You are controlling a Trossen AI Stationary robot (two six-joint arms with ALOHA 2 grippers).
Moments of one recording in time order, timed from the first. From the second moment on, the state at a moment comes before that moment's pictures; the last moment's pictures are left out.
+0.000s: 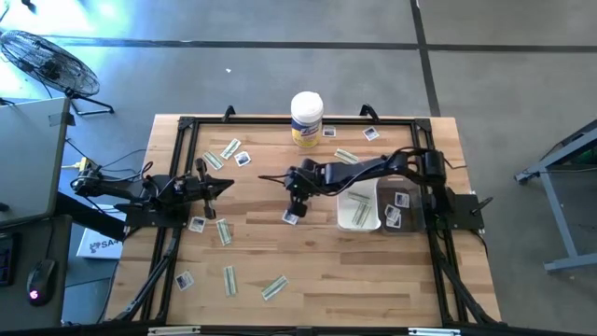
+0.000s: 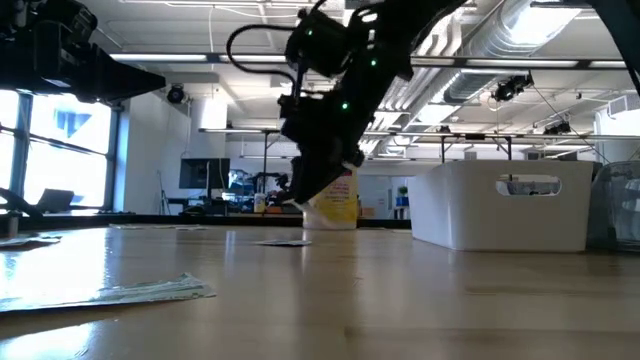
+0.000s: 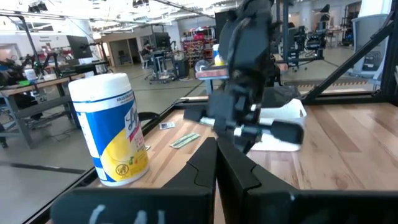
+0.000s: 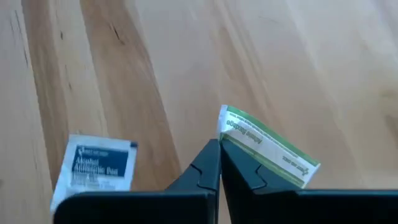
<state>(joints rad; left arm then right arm) -0.21 0.01 0.01 0.07 -0.48 0.15 -0.07 2.04 1.42 -0.37 0.17 0.18</state>
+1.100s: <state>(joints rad) -0.21 0.01 0.01 0.07 -0.48 0.15 0.17 1.67 1.43 -1.16 0.38 0.77</state>
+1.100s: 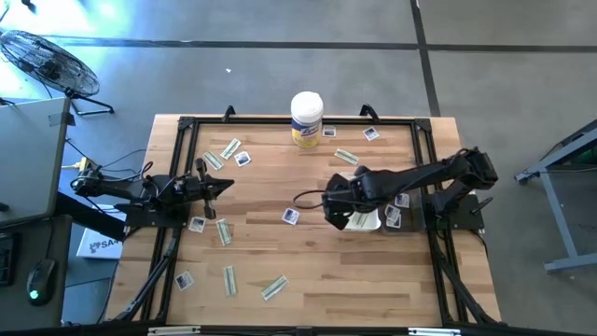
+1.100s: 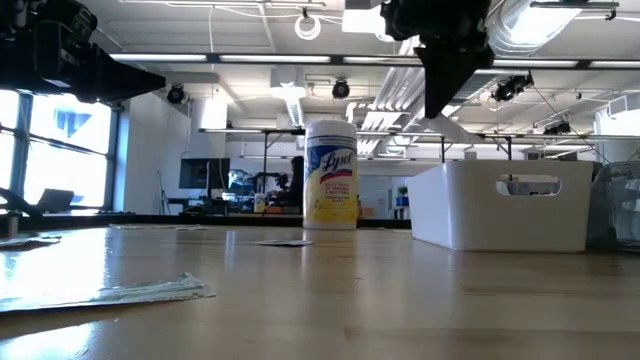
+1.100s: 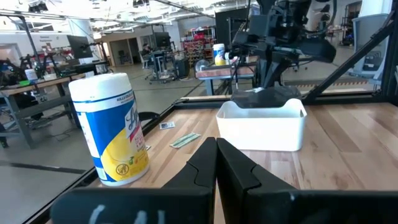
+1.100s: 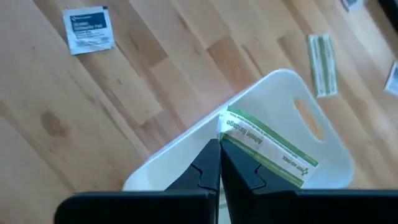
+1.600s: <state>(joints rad) -0.21 0.01 0.01 0.07 -0.48 0.15 0.16 1.67 1.21 -1.11 0.34 1.02</state>
